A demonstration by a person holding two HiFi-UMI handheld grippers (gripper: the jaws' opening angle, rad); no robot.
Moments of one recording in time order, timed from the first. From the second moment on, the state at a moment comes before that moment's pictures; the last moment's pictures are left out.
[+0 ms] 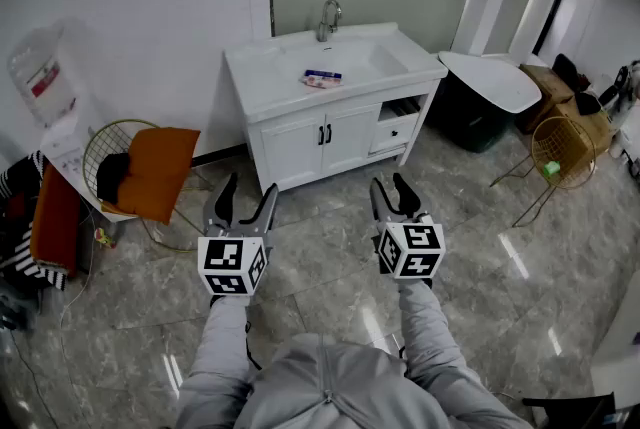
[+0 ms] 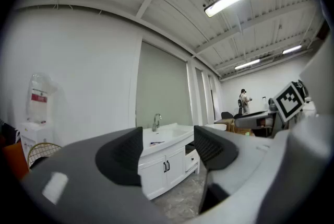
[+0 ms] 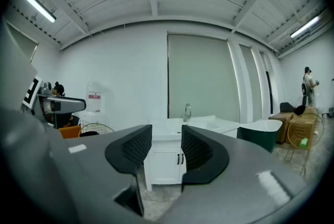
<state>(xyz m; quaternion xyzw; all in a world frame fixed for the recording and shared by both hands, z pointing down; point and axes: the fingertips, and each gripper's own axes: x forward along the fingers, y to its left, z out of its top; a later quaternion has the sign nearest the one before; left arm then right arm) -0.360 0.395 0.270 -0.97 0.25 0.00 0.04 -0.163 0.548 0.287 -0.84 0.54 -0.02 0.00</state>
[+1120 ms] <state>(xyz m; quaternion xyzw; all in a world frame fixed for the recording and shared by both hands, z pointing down) -0.382 0.359 0.287 -0.98 0.22 -0.01 0.03 -0.184 0.540 0.293 -0.87 0.49 -0.01 0.04</state>
